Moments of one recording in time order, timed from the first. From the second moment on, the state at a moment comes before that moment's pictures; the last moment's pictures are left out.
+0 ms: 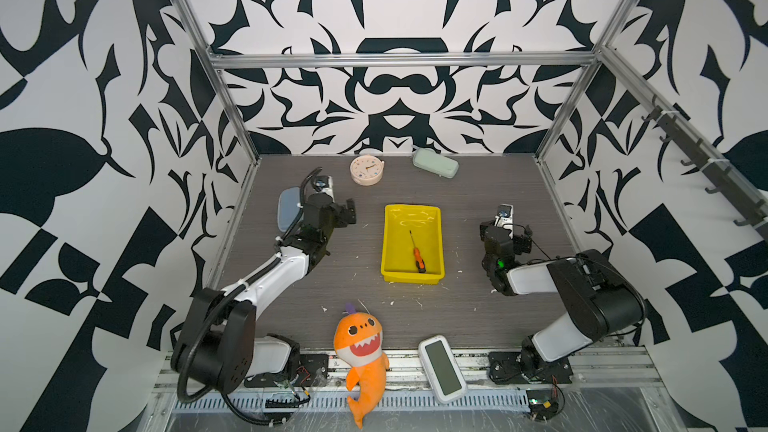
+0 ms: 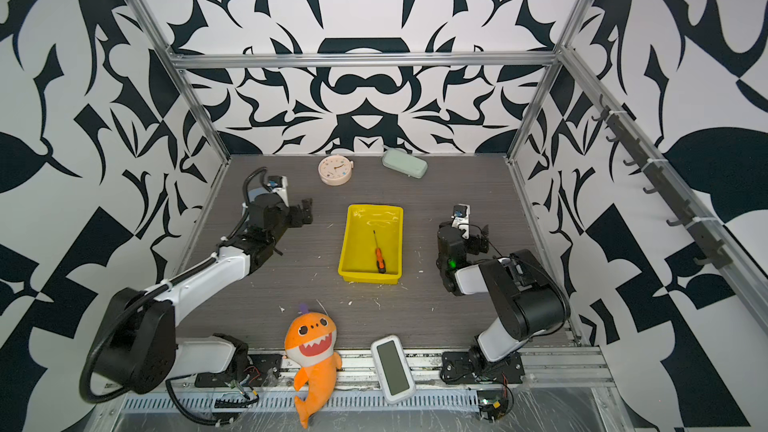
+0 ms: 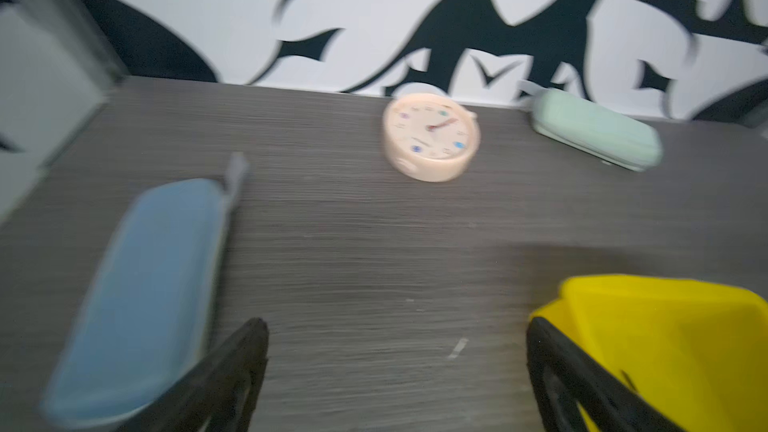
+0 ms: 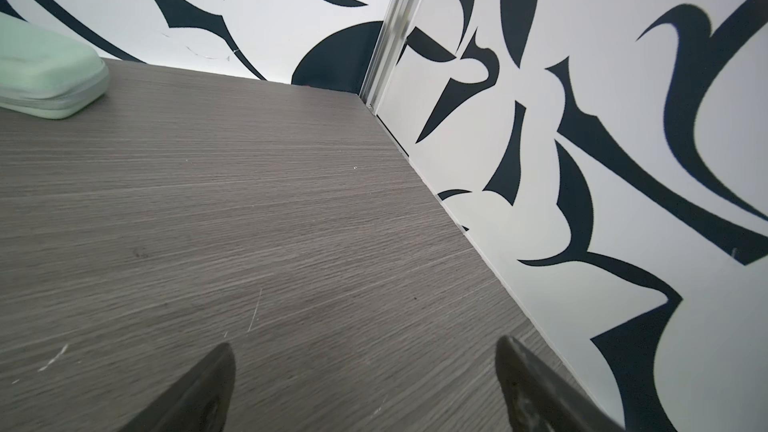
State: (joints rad) left arm -0.33 1.29 0.72 0.16 -0.26 -0.24; right arm 0.30 1.57 0.38 0.83 0.83 -0.04
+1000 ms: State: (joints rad) left arm 0.01 1.56 0.33 0.84 -0.31 -0.09; right arm 0.21 1.60 0.30 0.94 0.50 -0.04
